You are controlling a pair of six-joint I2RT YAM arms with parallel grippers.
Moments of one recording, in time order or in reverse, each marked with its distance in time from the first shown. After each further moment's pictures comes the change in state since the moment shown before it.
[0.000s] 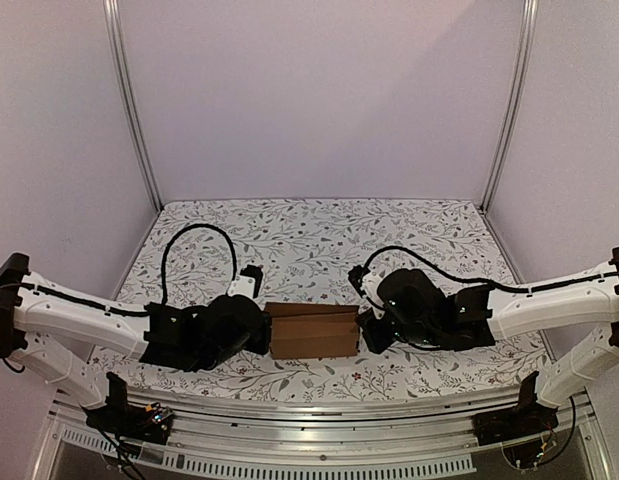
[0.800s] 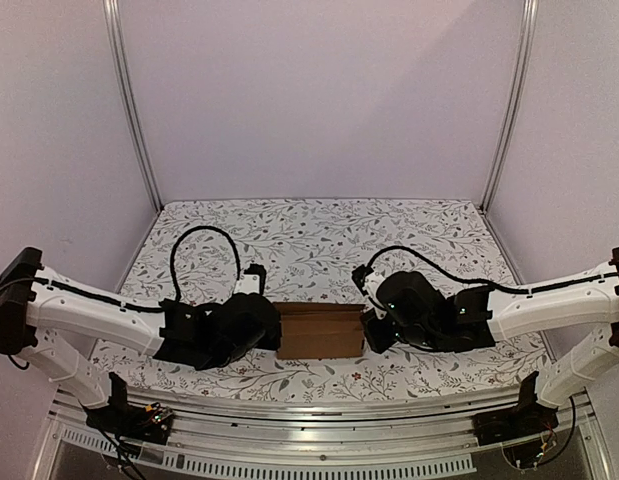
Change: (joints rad) left arm 0.000 0.089 0.071 -0.028 0.011 -0.172; right arm 0.011 0.000 0.000 -0.023 0.069 0.018
